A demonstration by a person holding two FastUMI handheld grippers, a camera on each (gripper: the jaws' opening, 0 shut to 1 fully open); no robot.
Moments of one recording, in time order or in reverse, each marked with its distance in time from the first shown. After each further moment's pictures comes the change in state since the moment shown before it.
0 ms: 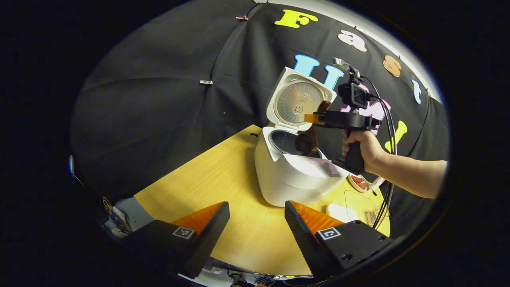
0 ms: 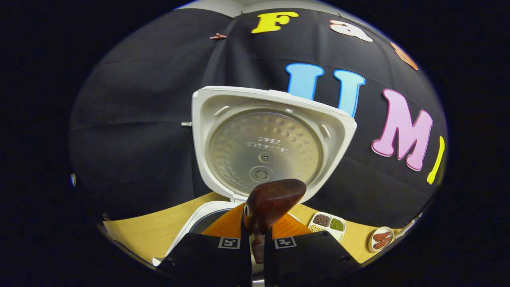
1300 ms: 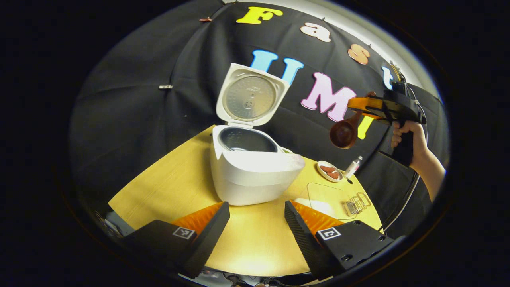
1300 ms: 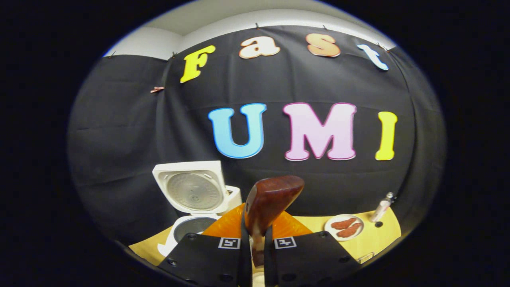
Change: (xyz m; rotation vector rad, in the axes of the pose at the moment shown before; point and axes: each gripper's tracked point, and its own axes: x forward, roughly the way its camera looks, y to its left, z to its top) left arm 0.005 -0.108 -0.009 0.134 0.013 -0.225; right arm -0.242 -0.230 0.038 0.362 -0.145 -0.330
